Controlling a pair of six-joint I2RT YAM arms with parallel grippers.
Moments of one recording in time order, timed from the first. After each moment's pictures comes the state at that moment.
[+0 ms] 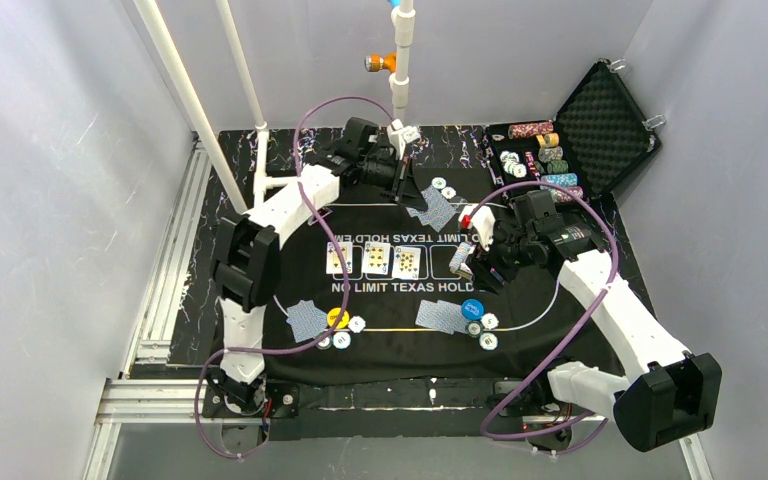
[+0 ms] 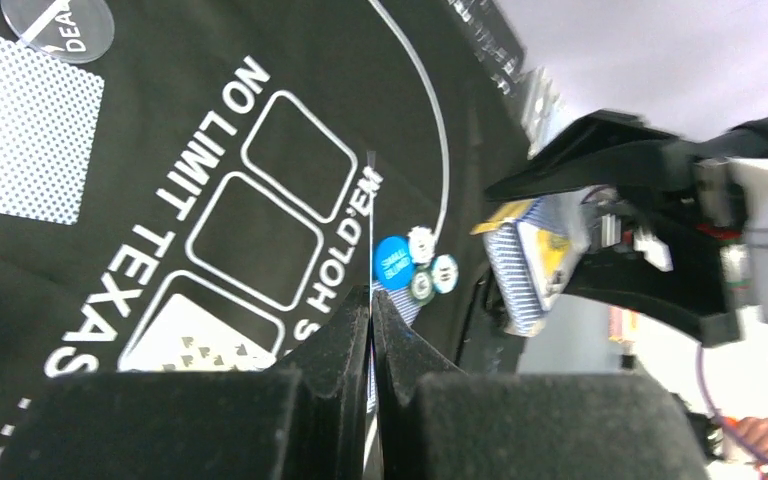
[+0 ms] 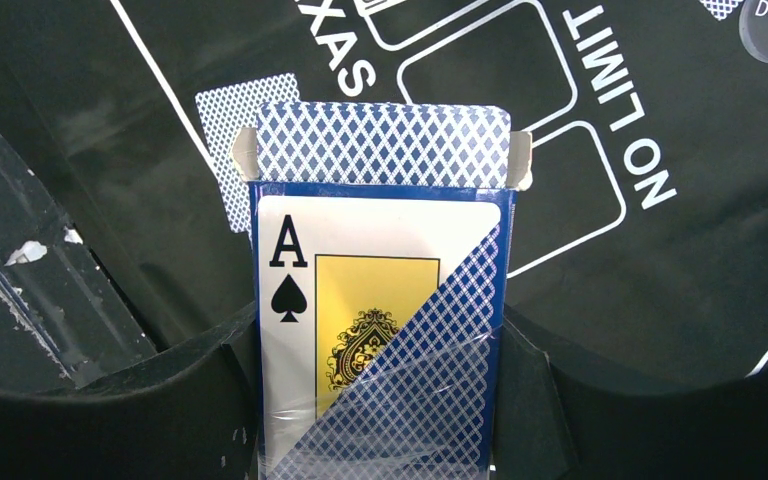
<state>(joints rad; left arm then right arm) -0.52 1.98 1.68 -0.35 0.91 -0.33 0.35 1.12 0.97 -0.87 -0.46 -0.63</state>
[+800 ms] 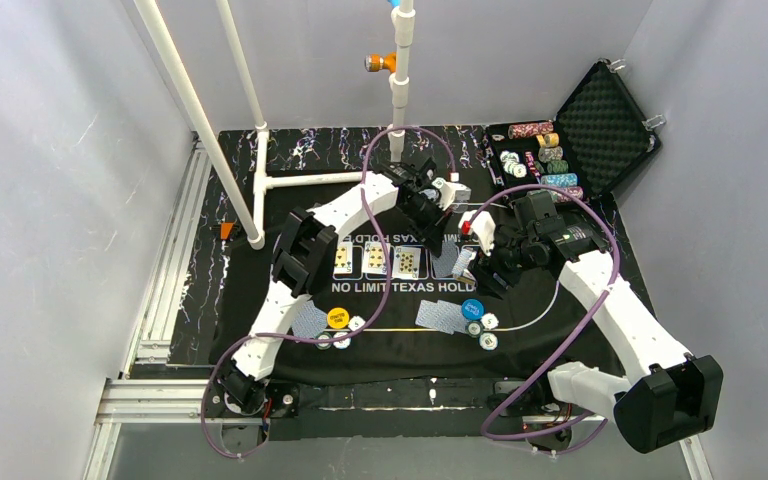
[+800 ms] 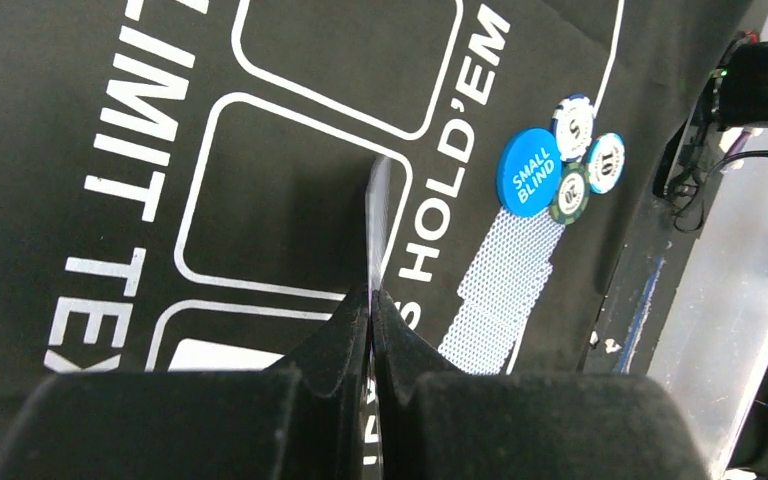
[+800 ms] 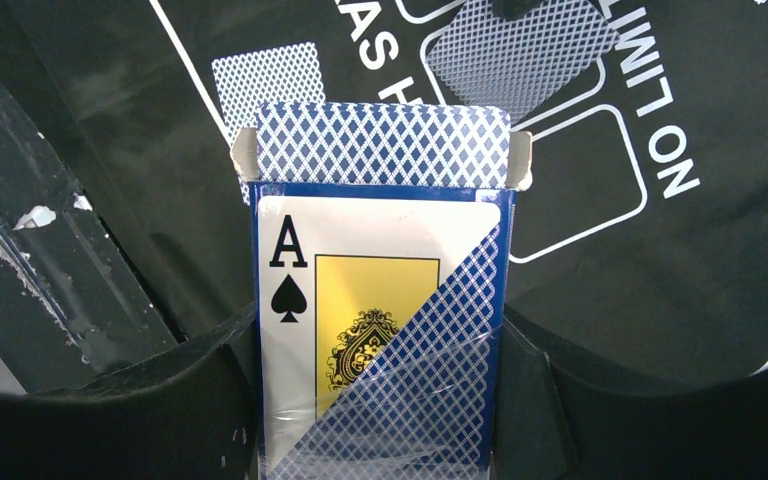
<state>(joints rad) -0.70 2.41 2.16 -0.97 0.74 0.23 0.35 1.11 0.98 -0.94 -0.46 -0.69</state>
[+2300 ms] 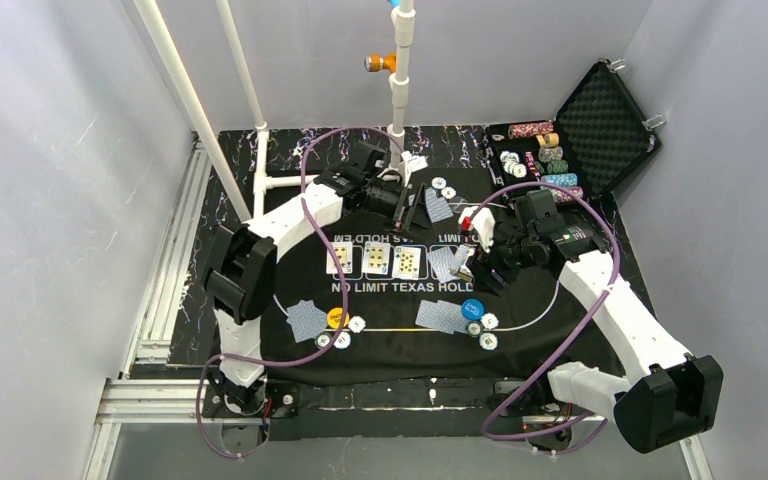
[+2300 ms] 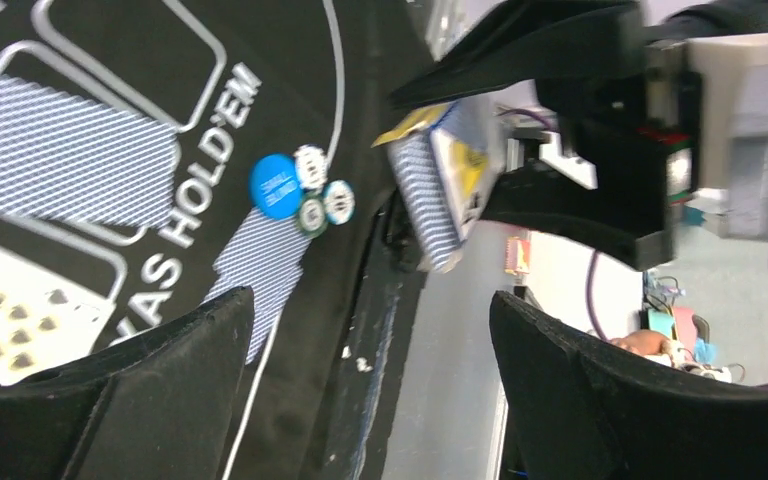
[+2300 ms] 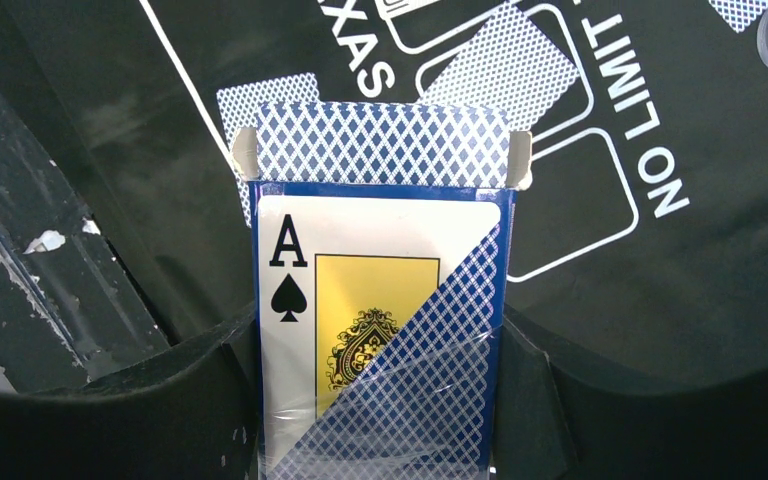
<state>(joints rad) -0.57 1.93 1.54 -0.44 1.02 -0.34 0.35 1.11 0.98 -0.91 -0.48 -0.66</state>
